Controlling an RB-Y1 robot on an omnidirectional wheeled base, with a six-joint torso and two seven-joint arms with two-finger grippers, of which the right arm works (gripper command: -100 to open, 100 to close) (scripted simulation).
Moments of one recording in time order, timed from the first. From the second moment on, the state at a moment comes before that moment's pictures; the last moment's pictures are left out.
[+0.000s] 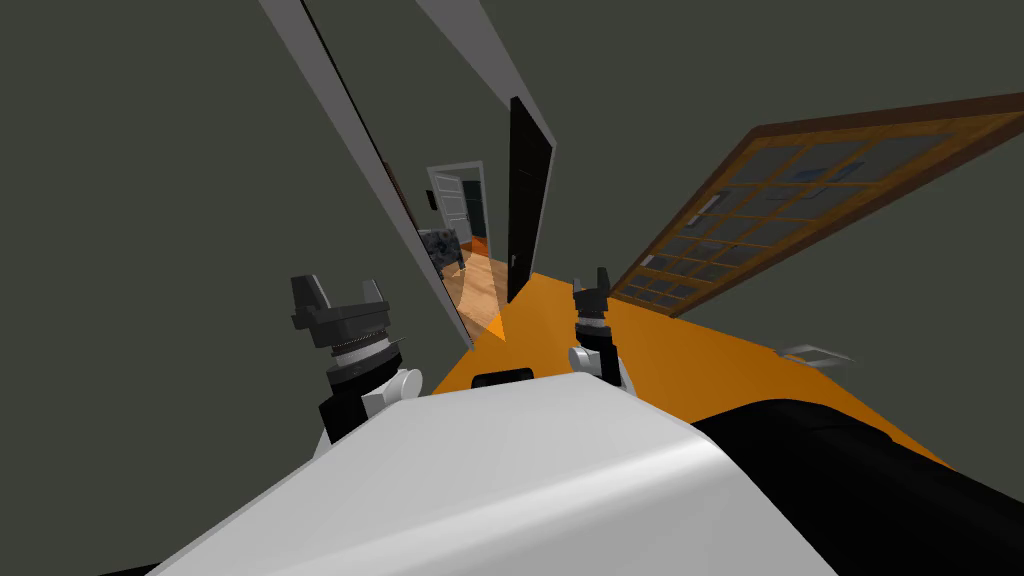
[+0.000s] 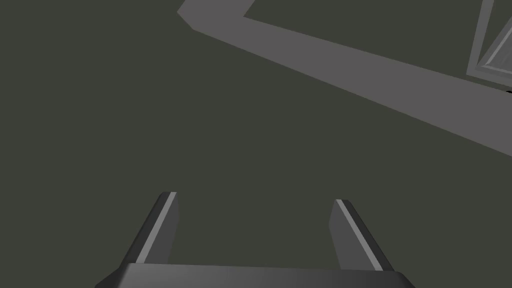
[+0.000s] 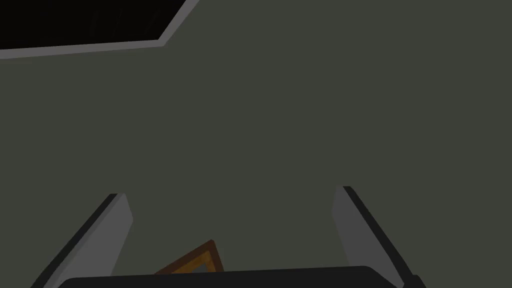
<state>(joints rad) 0.49 -0.04 -0.06 -2.27 -0.05 -0.44 -0.02</state>
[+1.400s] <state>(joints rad) 0.37 -0.08 -0.02 -1.99 0.01 -0.51 -0.07</state>
